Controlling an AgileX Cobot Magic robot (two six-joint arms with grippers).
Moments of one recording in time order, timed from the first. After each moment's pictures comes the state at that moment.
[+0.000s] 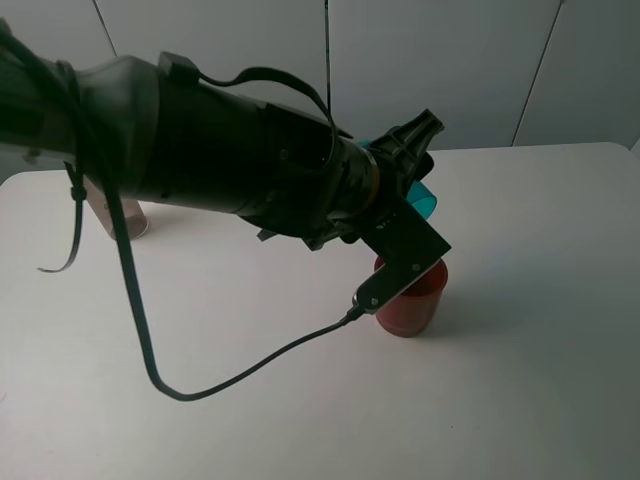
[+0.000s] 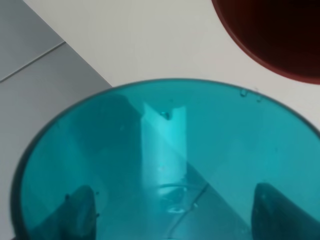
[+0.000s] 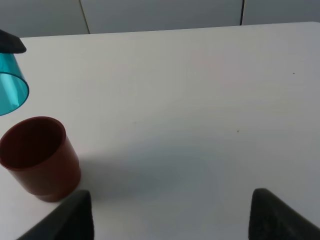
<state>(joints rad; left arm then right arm) -1.02 1.96 -1.28 1.35 0.40 0.42 -0.01 0.00 -0.50 0.09 1.10 -0.01</state>
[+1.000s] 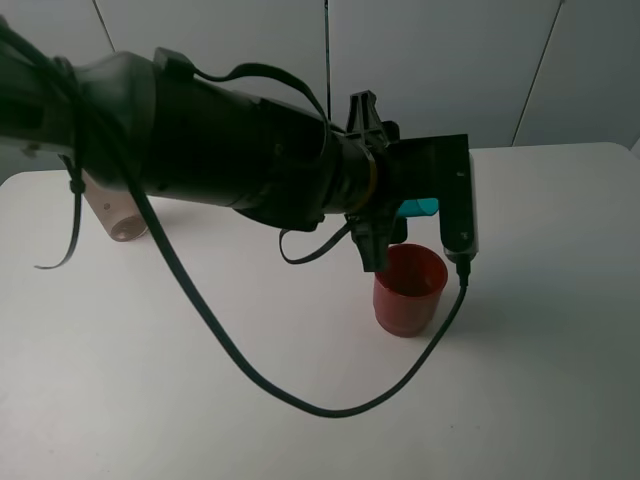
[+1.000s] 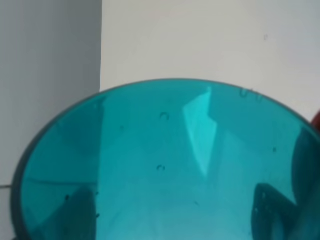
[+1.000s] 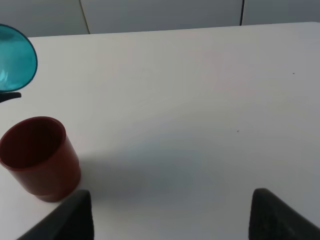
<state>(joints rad) -0.98 1.96 -1.28 1.36 0.32 -0.58 -0.01 0.00 -0.50 0.09 1.10 -0.01</state>
